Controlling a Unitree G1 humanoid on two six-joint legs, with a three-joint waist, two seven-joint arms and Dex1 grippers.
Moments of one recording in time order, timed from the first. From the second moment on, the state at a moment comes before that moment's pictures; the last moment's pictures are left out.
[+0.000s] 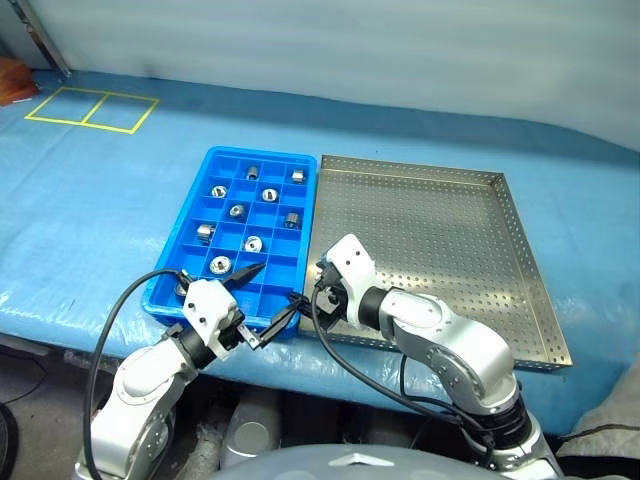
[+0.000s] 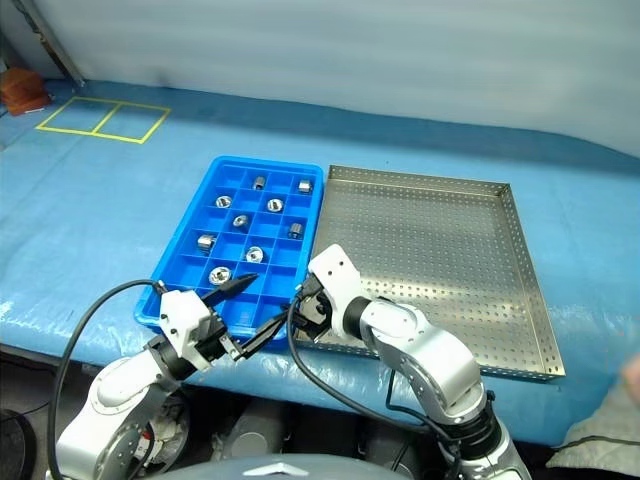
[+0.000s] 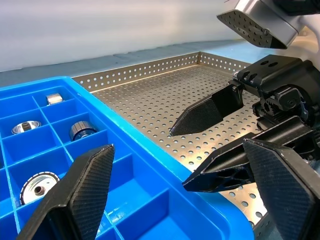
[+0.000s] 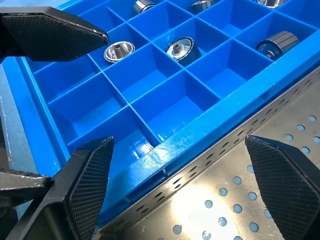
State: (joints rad) left arm 0.30 0.43 -0.08 -0.60 -0.33 0.21 -0.59; right arm -0.22 -0.23 0.34 -0.64 0.37 1.12 0.28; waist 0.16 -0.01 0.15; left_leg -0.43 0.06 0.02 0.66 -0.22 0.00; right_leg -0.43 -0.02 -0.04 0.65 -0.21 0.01
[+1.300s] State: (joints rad) left arm 0.41 0.40 -0.05 -0.60 -0.32 0.19 -0.53; right arm -0.26 -0.26 0.34 -0.63 0.36 1.11 0.31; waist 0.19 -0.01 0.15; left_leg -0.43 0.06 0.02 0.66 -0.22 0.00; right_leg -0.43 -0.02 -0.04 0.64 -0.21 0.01
